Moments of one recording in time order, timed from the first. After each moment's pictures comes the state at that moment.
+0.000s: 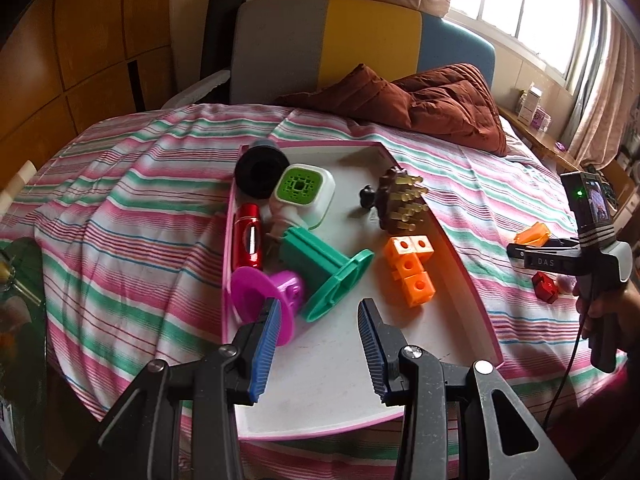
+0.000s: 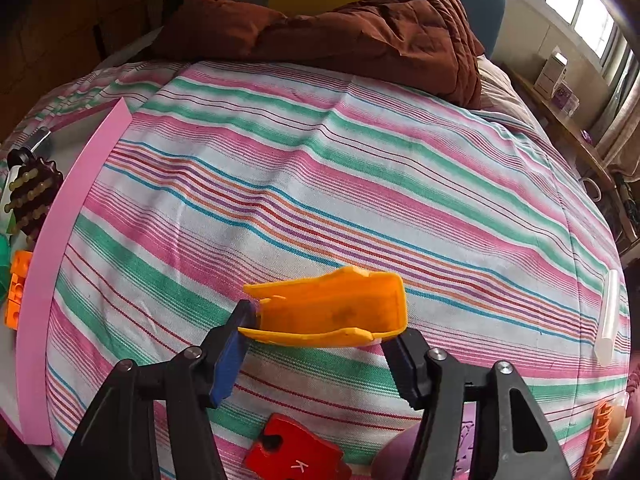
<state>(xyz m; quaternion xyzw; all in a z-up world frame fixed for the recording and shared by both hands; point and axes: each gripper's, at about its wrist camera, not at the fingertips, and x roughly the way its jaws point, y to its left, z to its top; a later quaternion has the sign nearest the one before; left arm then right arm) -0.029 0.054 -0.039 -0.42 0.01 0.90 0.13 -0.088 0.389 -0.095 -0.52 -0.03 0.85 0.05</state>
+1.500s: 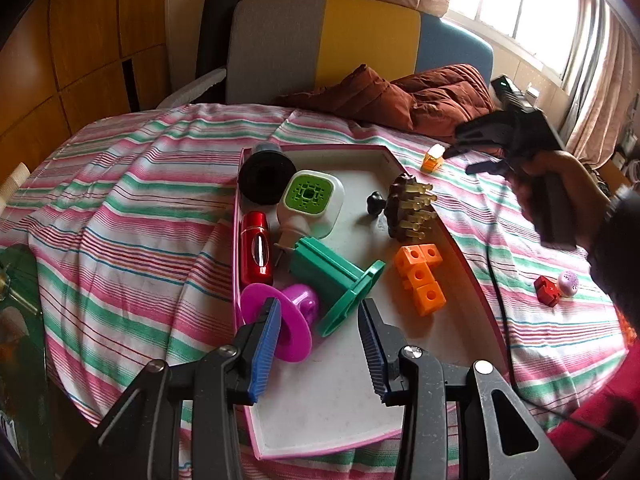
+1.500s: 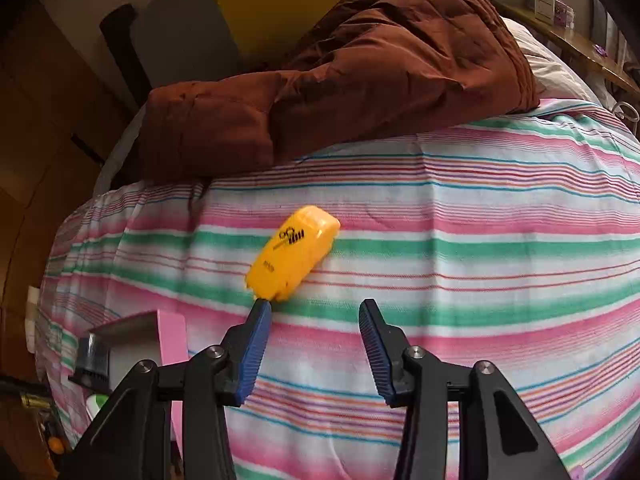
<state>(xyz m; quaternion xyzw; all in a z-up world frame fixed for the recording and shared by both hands) -0.046 0.044 -0.039 -0.43 0.01 0.89 0.14 -0.238 0.377 -0.065 -0.51 0.19 0.84 0.04</state>
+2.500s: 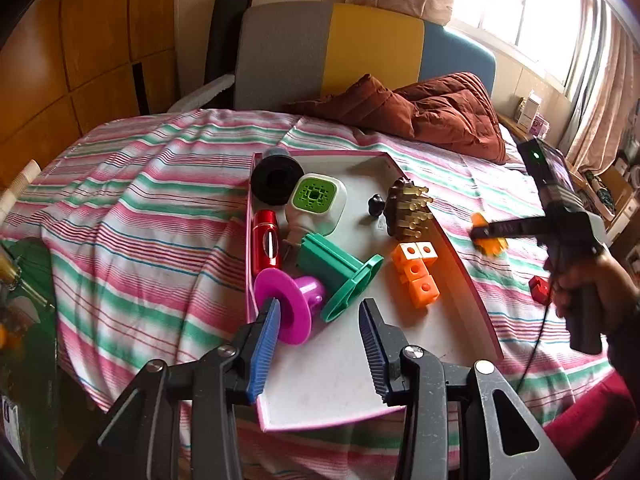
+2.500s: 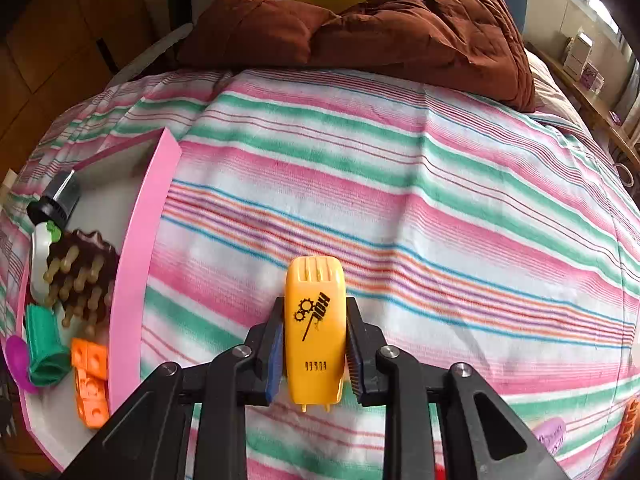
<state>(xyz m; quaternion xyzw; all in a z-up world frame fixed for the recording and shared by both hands) -0.023 0.038 -0.027 -0.41 0.01 0.90 0.13 -0.132 0.335 -0.088 -0.55 0.04 0.84 0.02</state>
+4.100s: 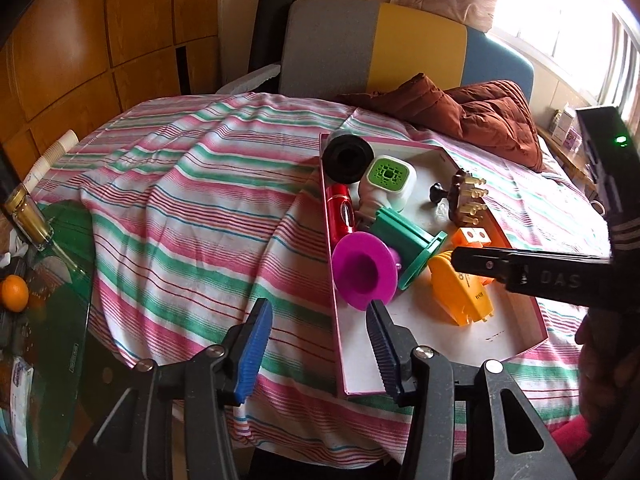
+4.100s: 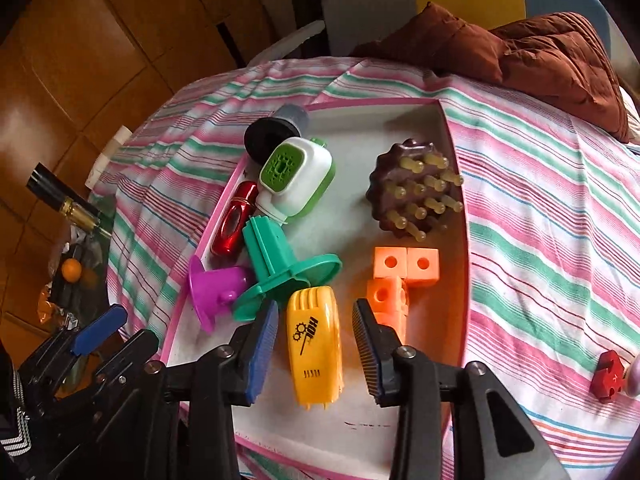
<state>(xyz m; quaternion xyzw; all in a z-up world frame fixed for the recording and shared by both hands) -0.011 -0.006 -0.043 -0.42 -0.01 0.90 0.07 -0.066 0.184 -0.057 -0.51 0.07 0.84 -0.16</state>
